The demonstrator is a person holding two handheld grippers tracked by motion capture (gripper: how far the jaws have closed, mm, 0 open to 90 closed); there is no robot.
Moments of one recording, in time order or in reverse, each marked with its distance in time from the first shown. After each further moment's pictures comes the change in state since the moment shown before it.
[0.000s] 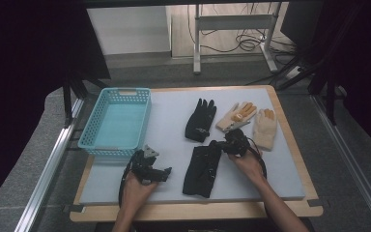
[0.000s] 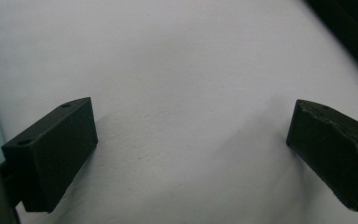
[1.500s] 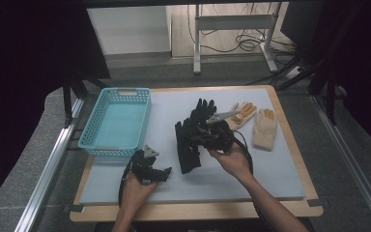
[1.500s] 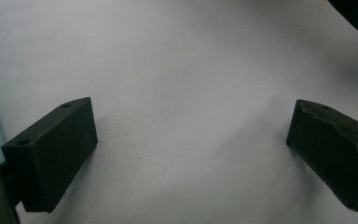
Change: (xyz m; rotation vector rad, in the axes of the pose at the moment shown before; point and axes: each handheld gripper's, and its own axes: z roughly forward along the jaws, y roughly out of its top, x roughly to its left) left arm 0.000 0.000 0.000 -0.003 -0.001 -0.003; right arm 0.074 0.057 -0.044 -0.136 0.251 -0.014
